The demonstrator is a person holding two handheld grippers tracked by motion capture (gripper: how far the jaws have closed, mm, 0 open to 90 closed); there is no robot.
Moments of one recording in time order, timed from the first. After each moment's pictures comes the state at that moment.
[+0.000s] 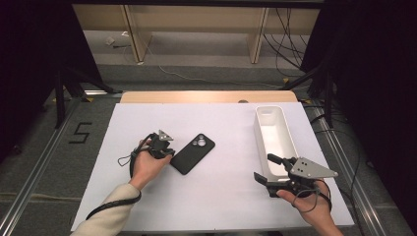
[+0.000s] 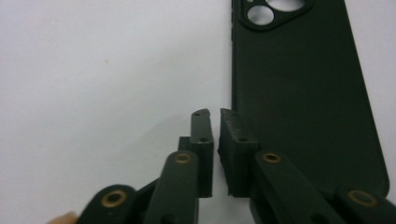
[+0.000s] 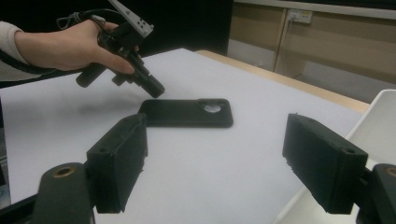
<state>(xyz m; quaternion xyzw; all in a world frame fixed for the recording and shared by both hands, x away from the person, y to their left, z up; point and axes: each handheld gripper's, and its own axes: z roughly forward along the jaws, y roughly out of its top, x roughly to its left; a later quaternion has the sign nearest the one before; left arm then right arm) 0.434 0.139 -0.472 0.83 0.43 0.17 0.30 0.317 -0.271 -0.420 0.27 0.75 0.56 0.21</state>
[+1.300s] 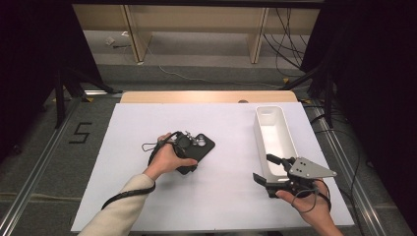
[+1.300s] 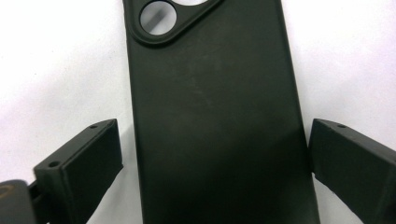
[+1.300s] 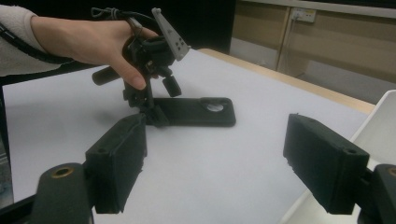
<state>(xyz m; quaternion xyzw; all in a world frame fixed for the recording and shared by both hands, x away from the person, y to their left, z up) 0.457 0.076 -0.476 0.91 0.36 0.09 0.19 0.317 -0.269 -0.420 0.27 0.76 0.56 0.20</state>
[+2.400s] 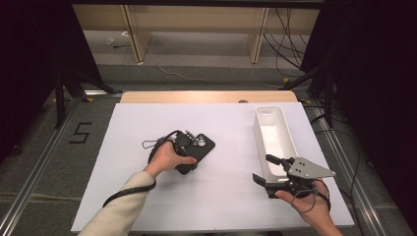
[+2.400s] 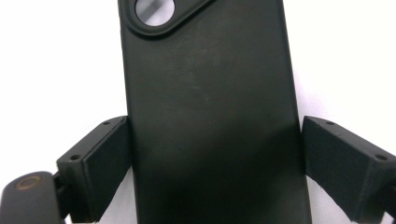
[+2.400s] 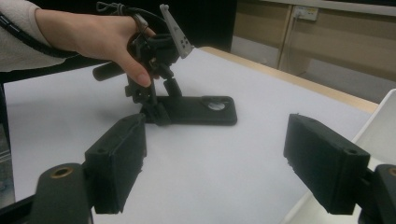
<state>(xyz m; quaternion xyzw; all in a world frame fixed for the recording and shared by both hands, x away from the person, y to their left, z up) 0.461 0.075 -0.475 0.91 0.37 0.06 0.18 0.317 -0.268 -0.421 0.26 0.76 0.56 0.20</state>
